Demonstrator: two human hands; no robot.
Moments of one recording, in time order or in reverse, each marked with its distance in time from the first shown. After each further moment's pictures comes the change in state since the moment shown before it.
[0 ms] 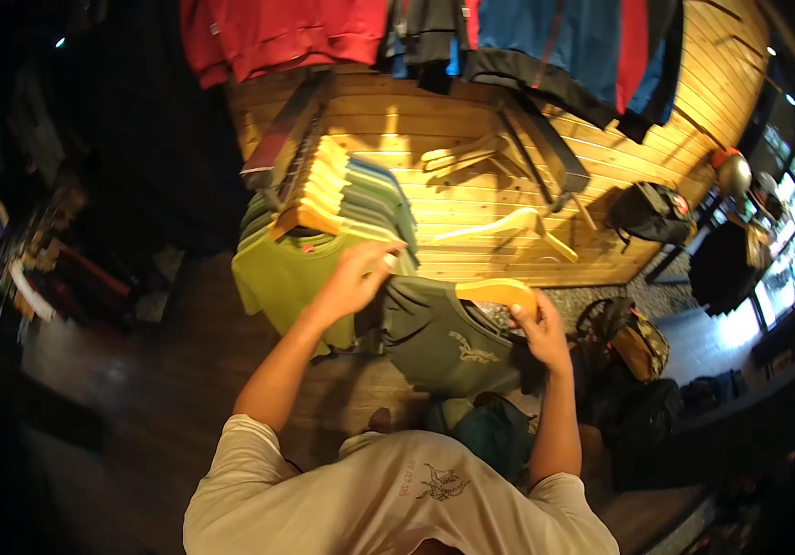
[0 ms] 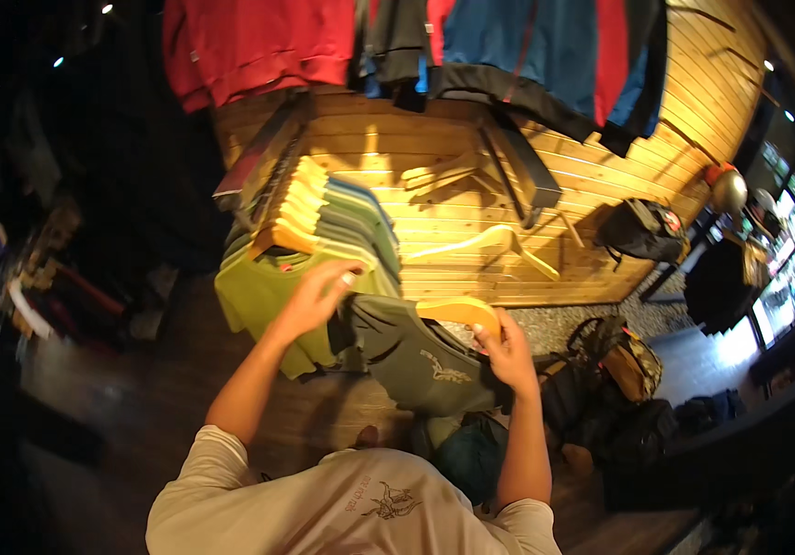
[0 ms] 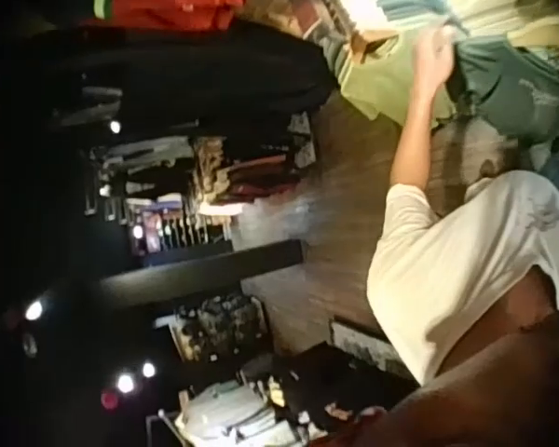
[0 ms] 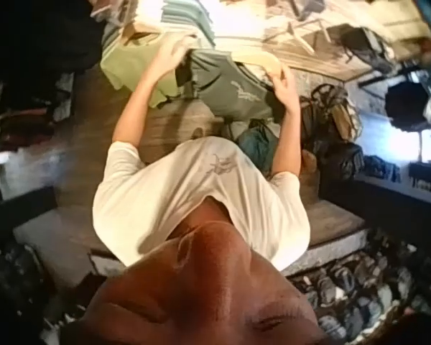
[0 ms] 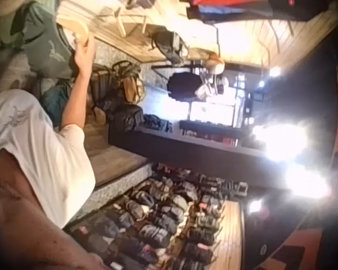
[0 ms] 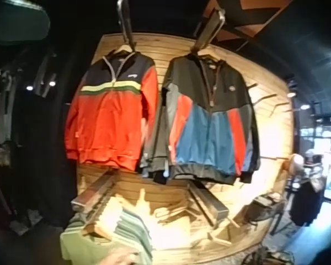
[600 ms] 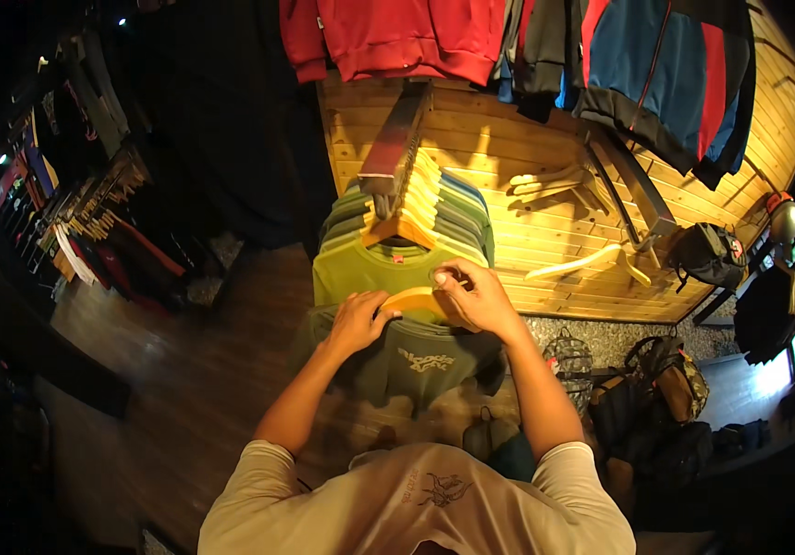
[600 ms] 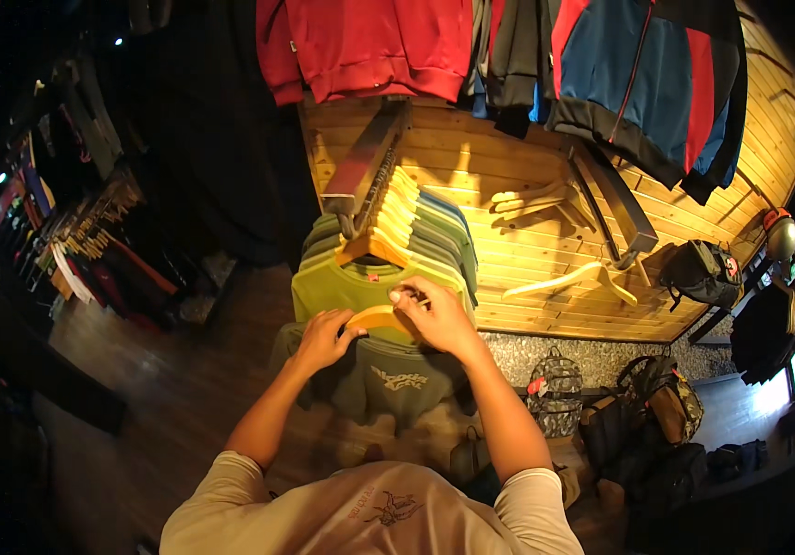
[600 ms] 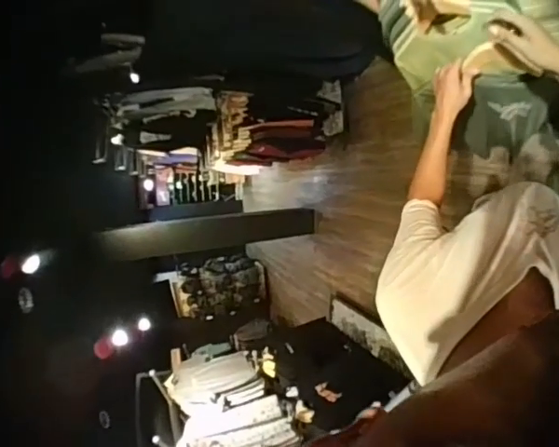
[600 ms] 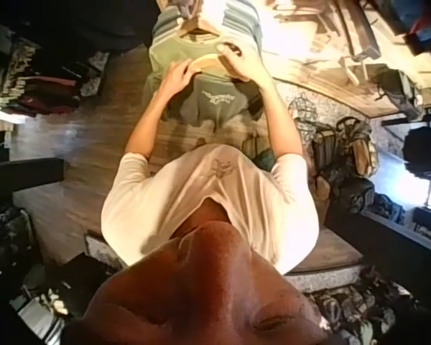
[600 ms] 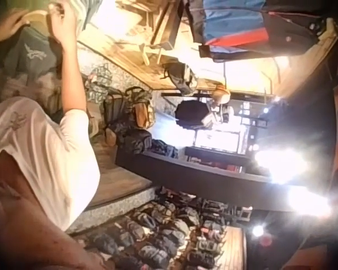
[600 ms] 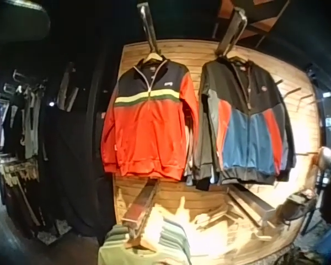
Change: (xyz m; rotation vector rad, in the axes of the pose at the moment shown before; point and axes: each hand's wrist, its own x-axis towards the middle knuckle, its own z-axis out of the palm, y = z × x) left_hand -0.125 -0.057 -0.093 0.435 0.107 -0.192; right_hand 0.110 -0.052 0.243 -0.105 -0.344 -0.276
